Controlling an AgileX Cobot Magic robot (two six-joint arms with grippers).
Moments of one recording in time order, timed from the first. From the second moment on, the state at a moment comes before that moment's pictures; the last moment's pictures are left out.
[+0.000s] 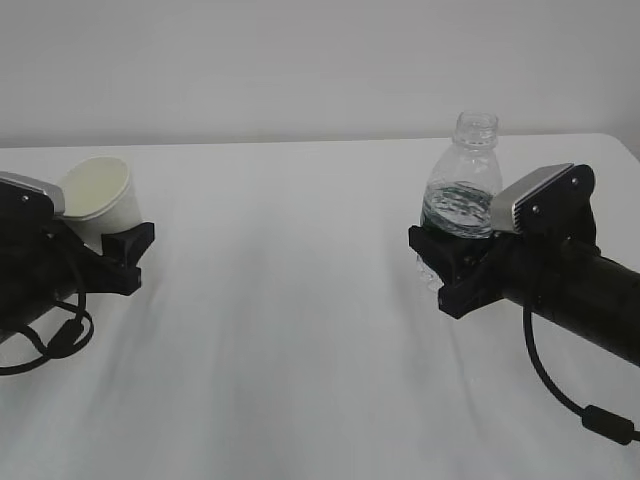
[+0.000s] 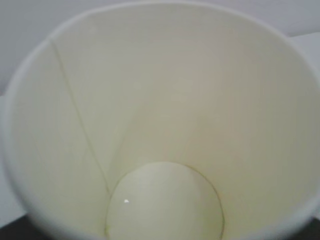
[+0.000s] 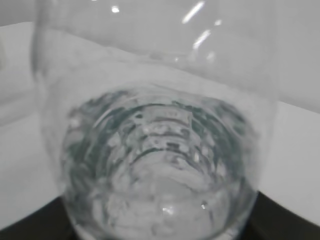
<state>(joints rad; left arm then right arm) -0.17 1.96 -0.51 0.15 -1.15 -0.02 0.23 1.83 -0.50 -0.40 -1.07 0.03</state>
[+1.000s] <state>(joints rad) -0.17 1.96 -0.51 0.60 -1.15 -0.14 0.23 1.83 -0.50 -0.40 -1.07 0.03</state>
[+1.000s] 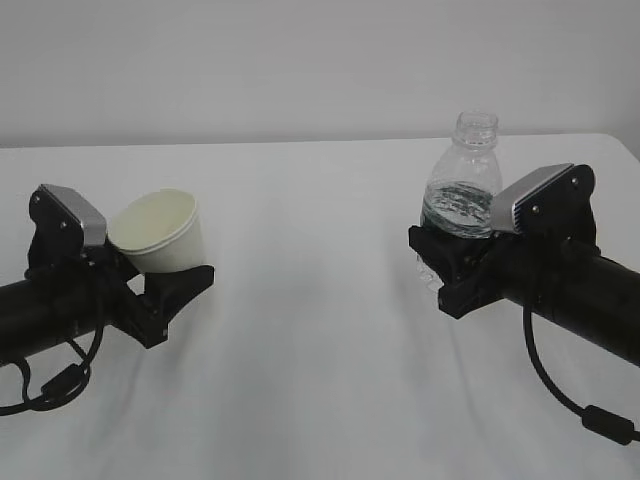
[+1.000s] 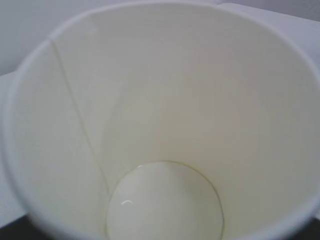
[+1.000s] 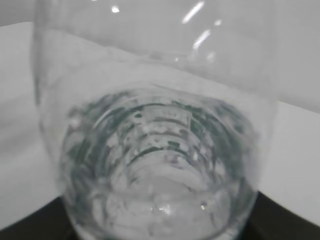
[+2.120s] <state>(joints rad) -0.17 1.96 -0.51 0.93 -1.15 -0.19 0.23 1.83 -0.50 -0.45 -1.07 0.03</state>
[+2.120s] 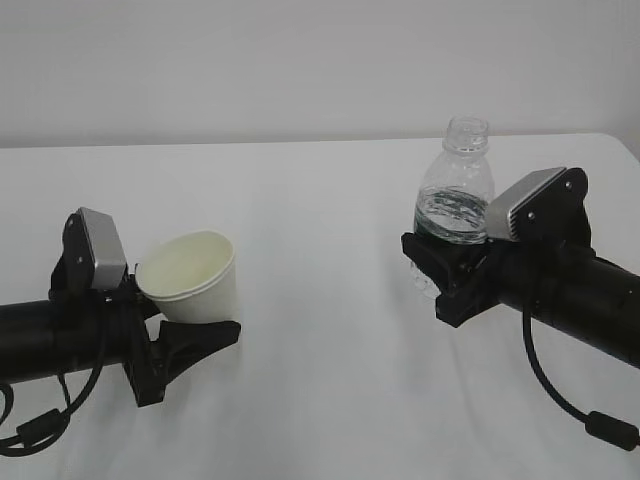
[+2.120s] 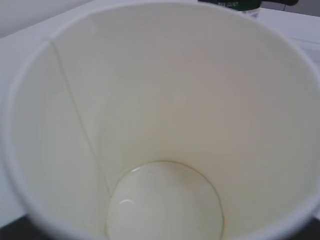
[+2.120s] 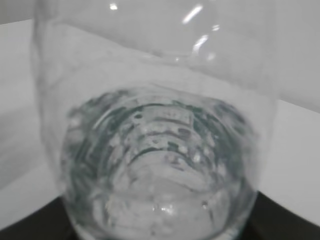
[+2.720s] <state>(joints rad) -0.17 1.95 -0.51 1.02 -1.15 -0.20 0.23 1.83 -0.50 -0.55 -1.07 0.03</state>
